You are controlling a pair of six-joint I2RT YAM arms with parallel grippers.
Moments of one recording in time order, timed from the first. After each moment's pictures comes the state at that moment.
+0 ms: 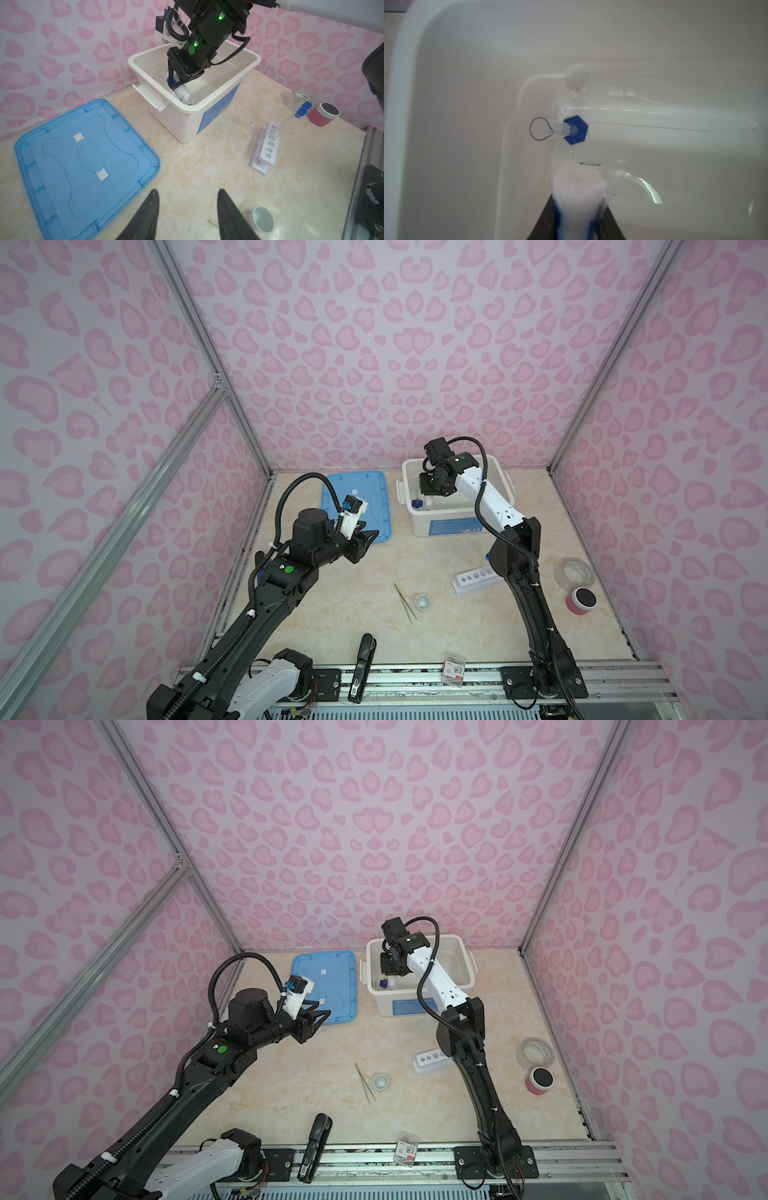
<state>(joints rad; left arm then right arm) -0.38 1.01 0.86 -0.30 0.36 0.07 0.46 2.48 2.54 -1.10 0.02 0.35</state>
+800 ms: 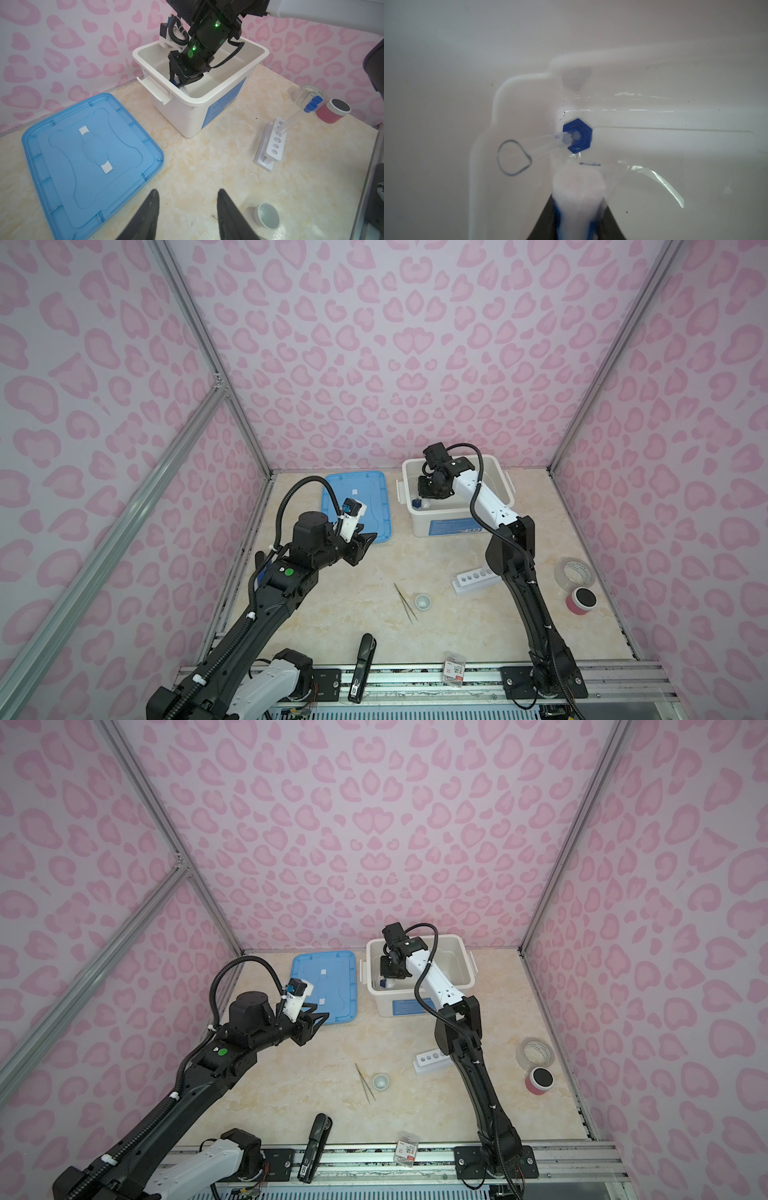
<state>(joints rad) -0.38 0.99 0.84 -0.30 0.33 0.08 0.44 2.54 2.54 -1.05 -0.03 0.41</state>
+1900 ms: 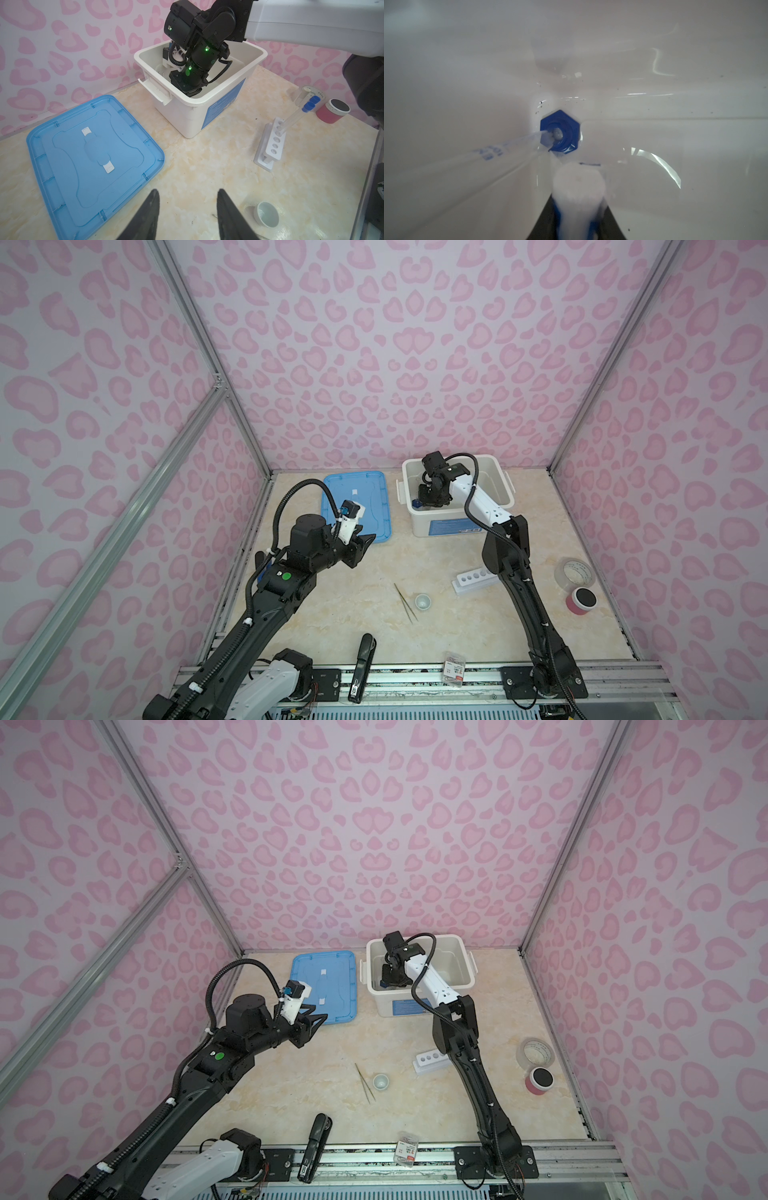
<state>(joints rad) -0.38 0.96 0.83 -0.30 0.33 0.08 0.44 2.61 2.53 -1.06 -0.04 0.44</state>
